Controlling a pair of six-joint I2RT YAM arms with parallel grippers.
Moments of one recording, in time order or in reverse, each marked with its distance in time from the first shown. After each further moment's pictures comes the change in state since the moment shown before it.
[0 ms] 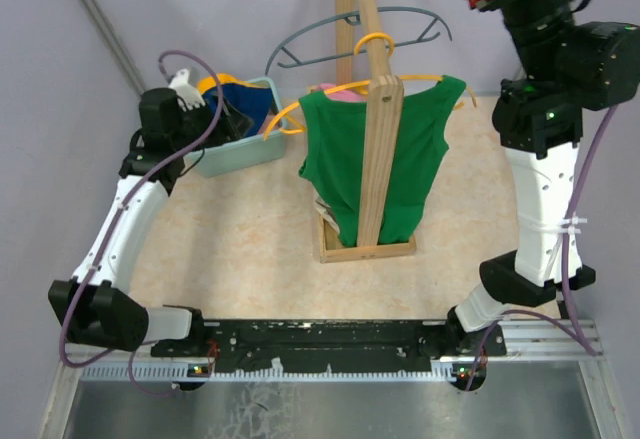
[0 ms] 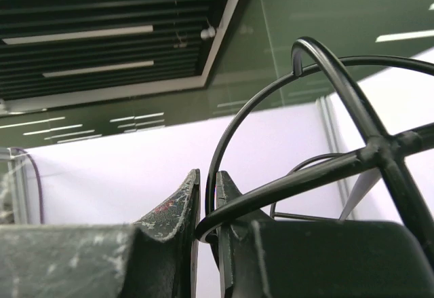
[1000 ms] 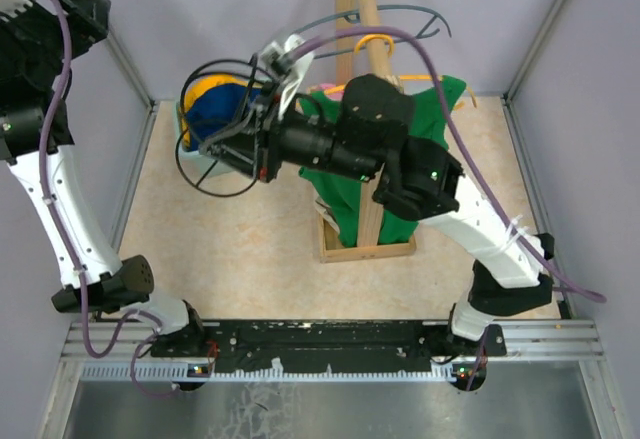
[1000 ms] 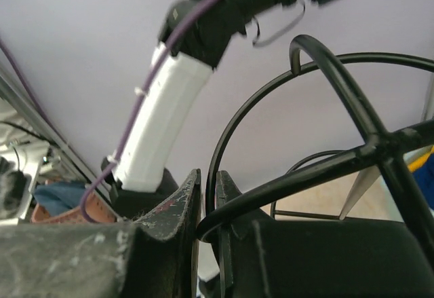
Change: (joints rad) left arm 0.455 0.239 1.025 -0.305 -0.016 -0.053; right arm 0.908 0.069 -0.074 -0.797 0.363 -0.737
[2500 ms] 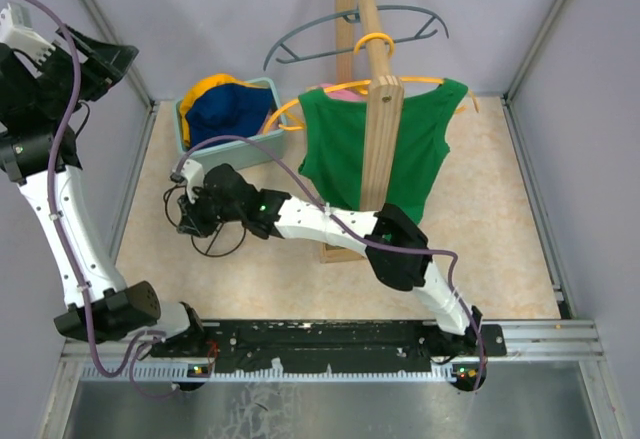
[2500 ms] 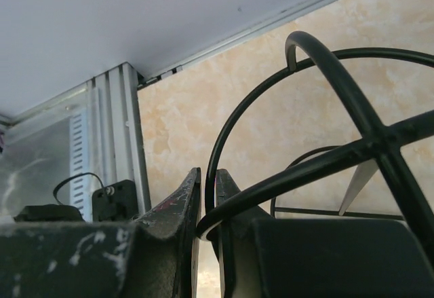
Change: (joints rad) left arm 0.098 -0.174 -0.372 0.048 0.309 -0.127; right arm -0.055 0.539 -0.462 0.492 -0.161 -0.024
